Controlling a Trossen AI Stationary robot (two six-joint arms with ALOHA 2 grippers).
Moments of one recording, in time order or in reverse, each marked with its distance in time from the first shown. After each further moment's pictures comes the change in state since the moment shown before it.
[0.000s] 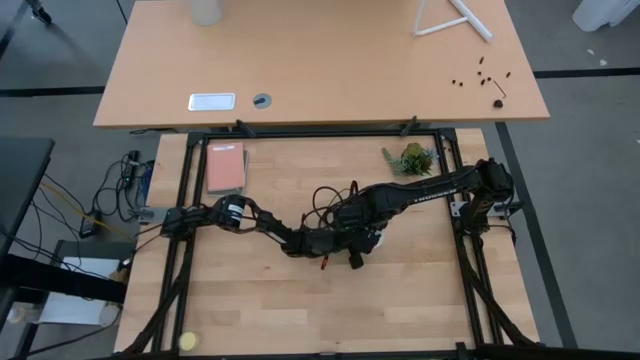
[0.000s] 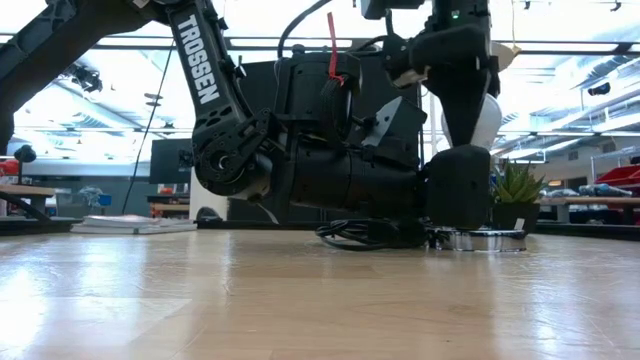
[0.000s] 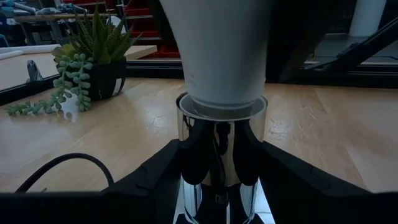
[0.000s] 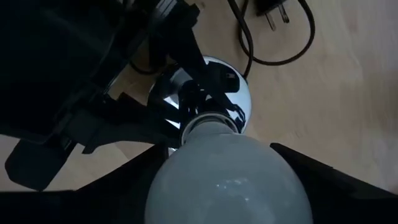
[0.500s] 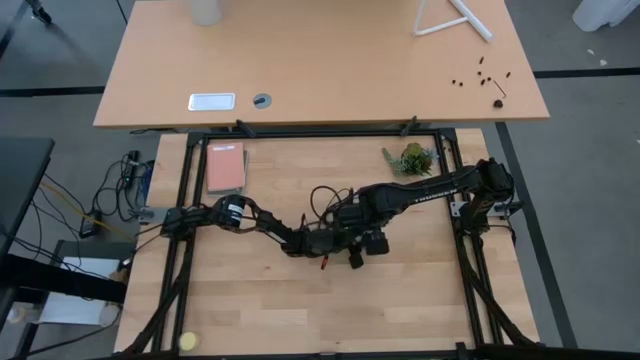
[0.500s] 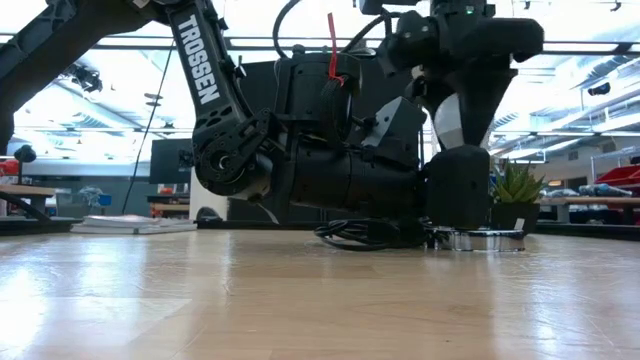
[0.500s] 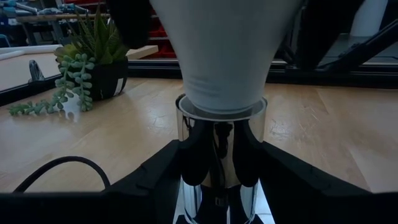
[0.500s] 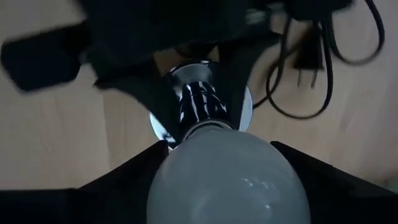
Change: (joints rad) left arm 0.000 0.000 0.000 0.000 -0.002 0.001; right arm -0.004 -0.002 0.002 0.029 0.002 -0.606
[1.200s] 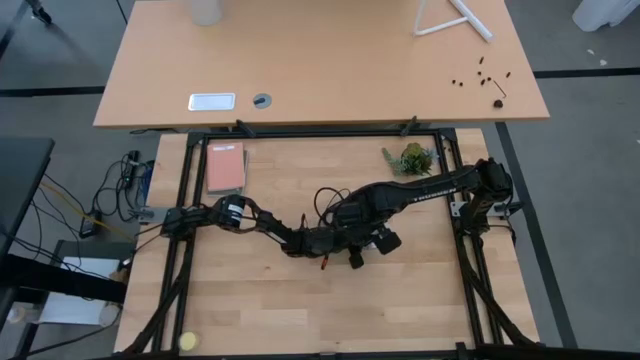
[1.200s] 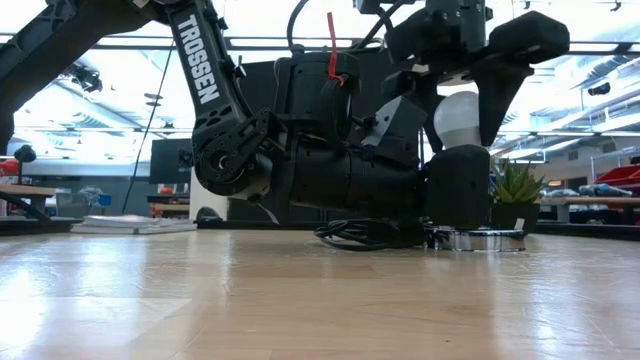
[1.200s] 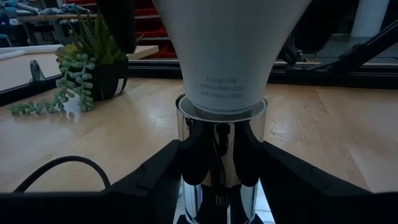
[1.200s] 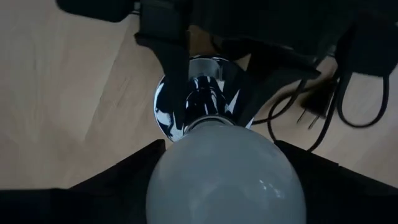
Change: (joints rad) left arm 0.000 0.000 0.000 0.001 -0.002 0.000; right arm -0.001 0.002 0.024 -0.021 -0.031 -0.478
